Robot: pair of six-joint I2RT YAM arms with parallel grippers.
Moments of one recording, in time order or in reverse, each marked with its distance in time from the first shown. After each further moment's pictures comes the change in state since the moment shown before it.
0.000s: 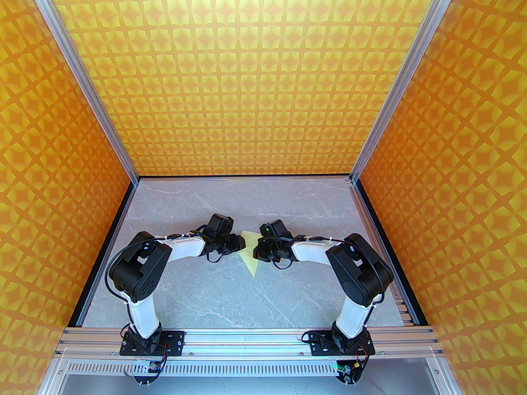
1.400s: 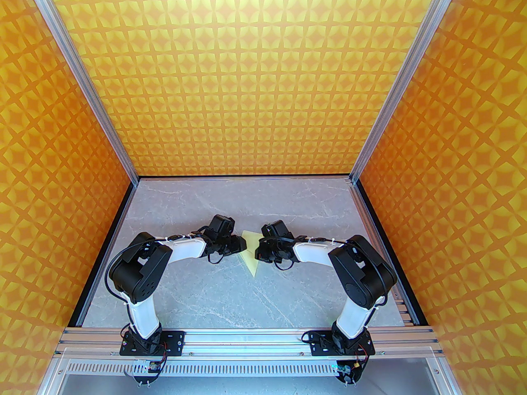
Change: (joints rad) left arm -0.021 -0.005 -0.021 0.041 0.001 -0.008; right arm 0.000 -0.025 -0.014 -0.025 0.019 -0.004
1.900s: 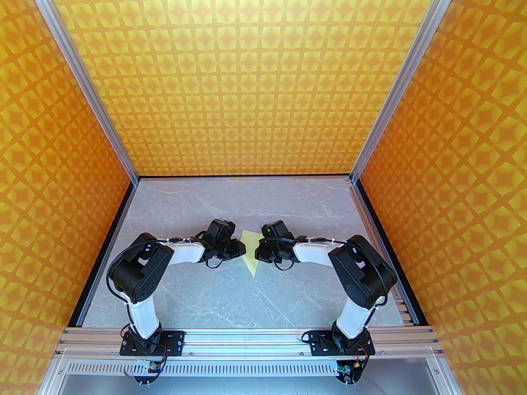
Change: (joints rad) left arm 0.000 0.000 -0.073 0.093 0.062 -0.005; right arm 0.000 -0.001 -0.005 0.011 0.000 0.000
